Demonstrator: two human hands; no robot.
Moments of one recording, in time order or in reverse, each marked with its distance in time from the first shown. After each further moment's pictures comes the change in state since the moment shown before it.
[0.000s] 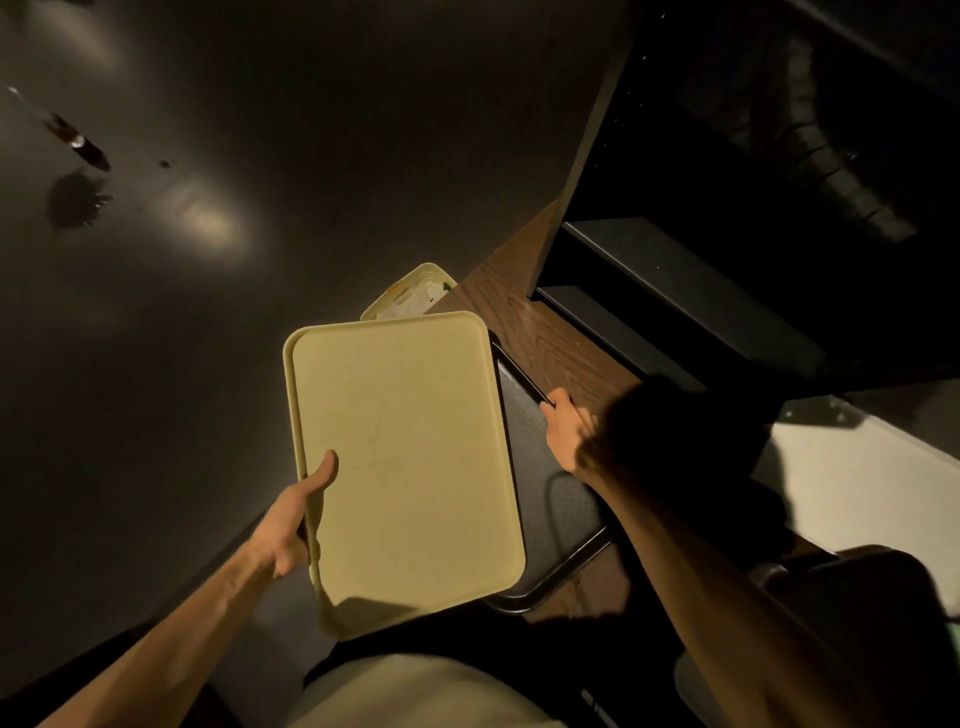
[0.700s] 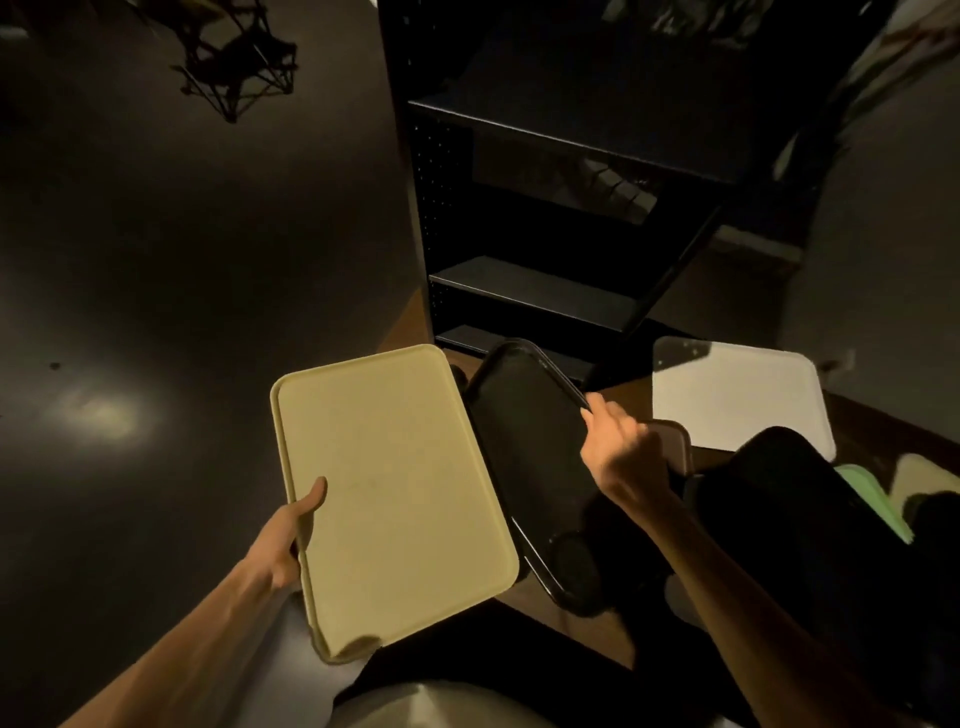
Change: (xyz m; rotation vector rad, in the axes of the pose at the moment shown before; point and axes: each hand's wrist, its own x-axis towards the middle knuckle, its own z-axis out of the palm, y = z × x) left_hand -0.009 0.041 0.031 0.322 -0.008 -0.041; right_hand -0.170 0.038 -0.074 -0.263 0.747 0.115
